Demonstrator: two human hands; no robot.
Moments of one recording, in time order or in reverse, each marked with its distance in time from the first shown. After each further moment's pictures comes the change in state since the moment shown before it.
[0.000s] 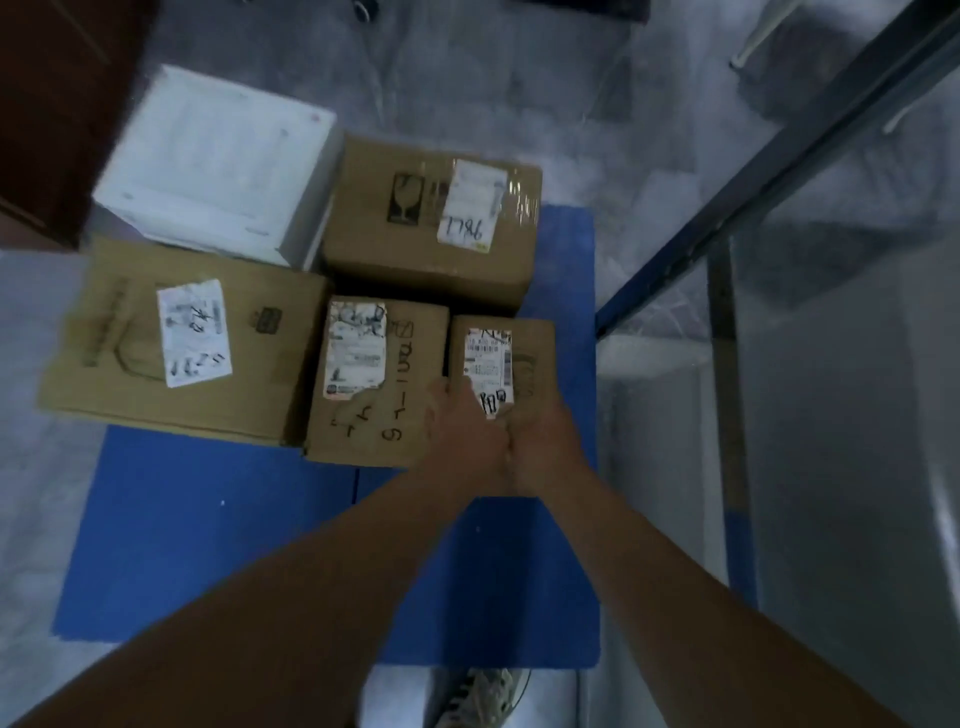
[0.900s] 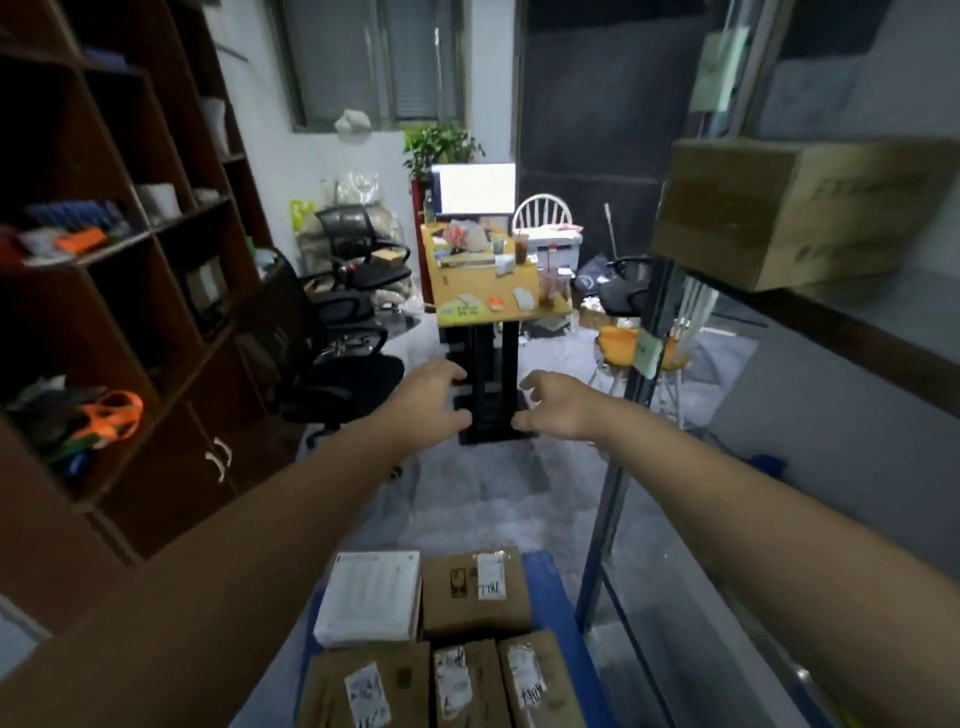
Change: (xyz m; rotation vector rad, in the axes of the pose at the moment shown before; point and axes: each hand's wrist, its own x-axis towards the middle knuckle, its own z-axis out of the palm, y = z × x) left_hand -0.382 0.406 -0.452 0.596 0.195 0.941; right_hand -0.456 -0.523 -0.184 -0.610 0.147 -0.617
